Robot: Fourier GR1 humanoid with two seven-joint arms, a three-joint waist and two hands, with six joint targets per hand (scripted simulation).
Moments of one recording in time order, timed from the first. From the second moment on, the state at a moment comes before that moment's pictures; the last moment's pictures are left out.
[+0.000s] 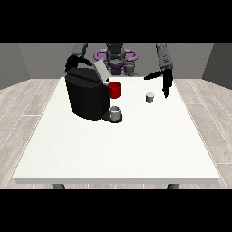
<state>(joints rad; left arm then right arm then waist) -0.39 0.36 0.16 -1.01 -0.14 -0.14 -0.09 -0.11 -0.01 0.00 -1.55 -0.01 -0.14 -0.08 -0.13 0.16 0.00</state>
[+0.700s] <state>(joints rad) -0.50 0.37 0.10 -0.79 -0.31 -0.09 -0.12 -0.18 -0.03 -0.01 -1.45 0.03 -0.16 -0.02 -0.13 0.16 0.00</state>
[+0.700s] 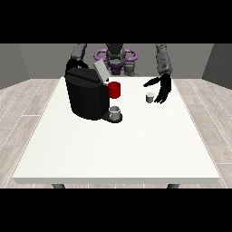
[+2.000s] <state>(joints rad) -0.59 0.39 0.04 -0.57 -0.59 0.18 -0.27 -0.21 -0.02 -0.03 -1.43 -0.01 -0.15 -0.04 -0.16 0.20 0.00</state>
